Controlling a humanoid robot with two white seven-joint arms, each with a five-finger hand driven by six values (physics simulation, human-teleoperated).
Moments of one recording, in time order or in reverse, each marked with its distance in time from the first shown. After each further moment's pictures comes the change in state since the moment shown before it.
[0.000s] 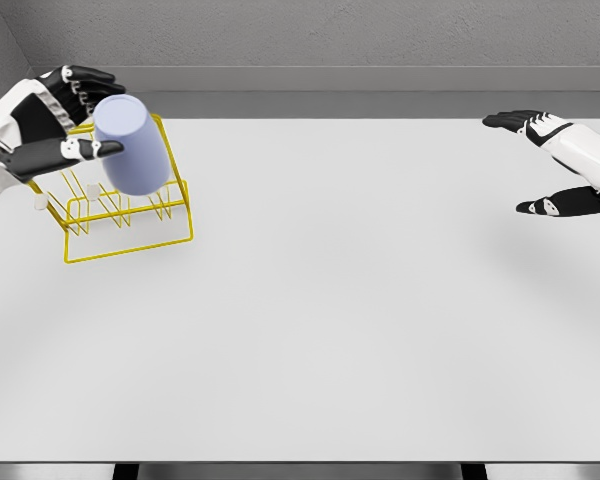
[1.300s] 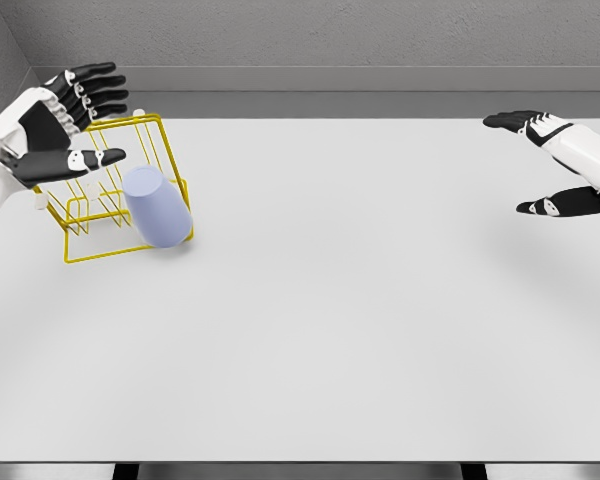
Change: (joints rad) left arm 0.003 -0.017 -0.007 0.013 -0.012 0.009 -0.001; right arm 0.000 0.000 0.000 0.003 0.000 0.000 0.000
